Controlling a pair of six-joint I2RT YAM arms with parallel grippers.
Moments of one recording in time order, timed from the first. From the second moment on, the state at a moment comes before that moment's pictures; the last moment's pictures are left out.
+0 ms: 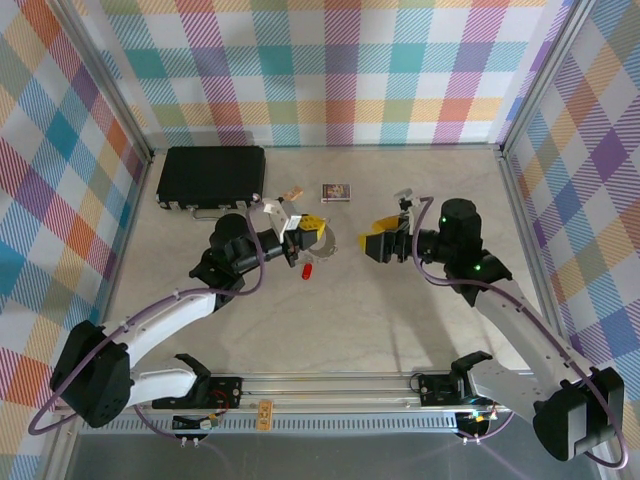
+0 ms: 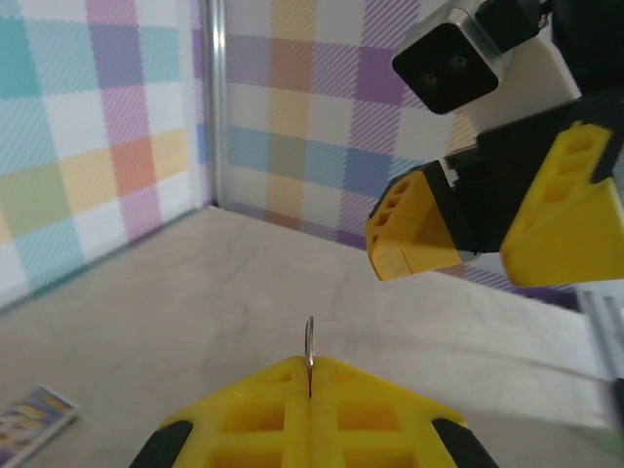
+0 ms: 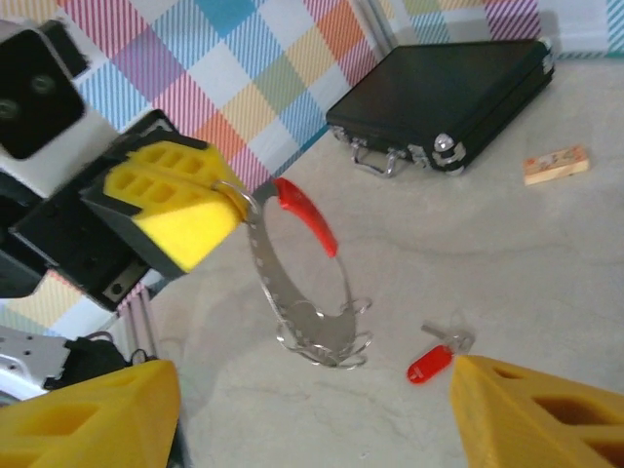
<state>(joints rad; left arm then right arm) -0.56 1.21 0.71 0.50 0.56 -0.08 0.40 1.01 0.81 -0.12 -0.74 0.30</state>
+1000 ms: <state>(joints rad) -0.48 1.35 0.71 0.73 0.93 -0.34 0.49 1.29 1.09 -0.33 -0.89 0.12</state>
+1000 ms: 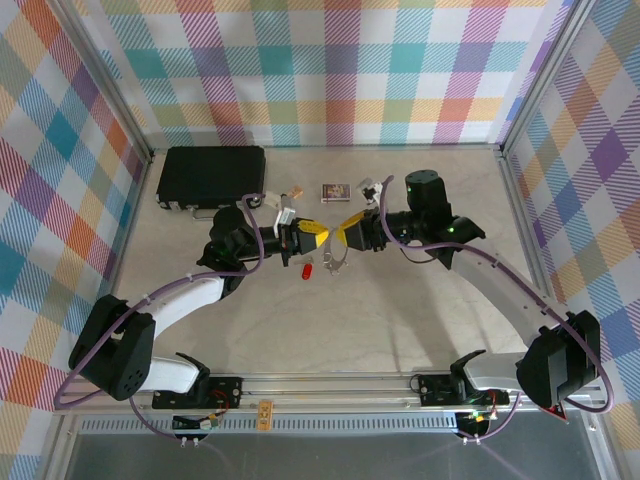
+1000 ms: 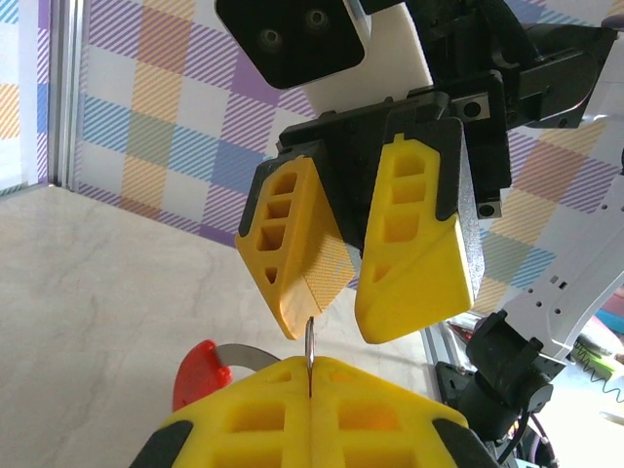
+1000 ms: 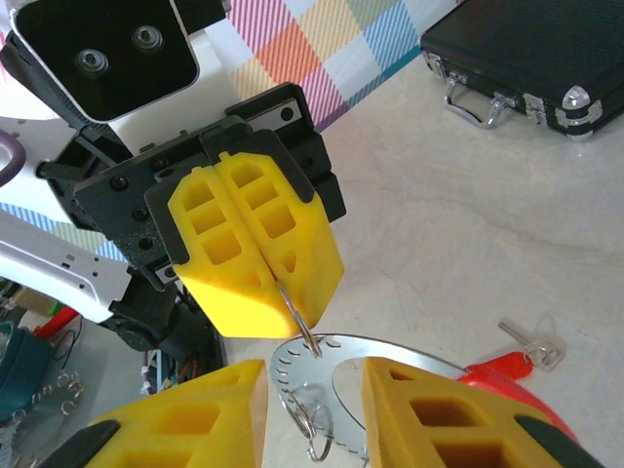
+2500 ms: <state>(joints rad) -0.47 1.37 0.71 0.78 0.98 -0.43 0.52 1.32 1.10 -0.29 -0.90 0.09</state>
